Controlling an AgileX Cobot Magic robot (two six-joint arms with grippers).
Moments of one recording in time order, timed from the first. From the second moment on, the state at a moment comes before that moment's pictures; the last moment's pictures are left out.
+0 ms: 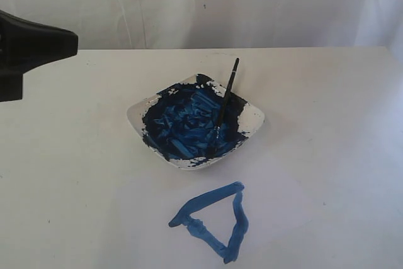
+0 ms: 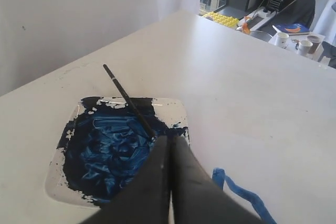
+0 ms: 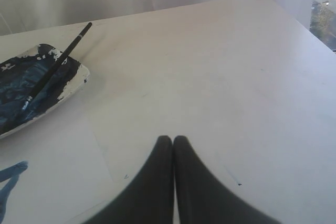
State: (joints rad) left arm -0.23 0.94 -0.79 -1.20 0.68 1.31; right arm 0.15 0.01 -0.01 0.03 0.36 0.09
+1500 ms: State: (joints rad) left arm -0.23 0.30 -0.25 -1.15 0.36 1.25; right arm 0.15 0.01 -0.01 0.03 0.36 0.09
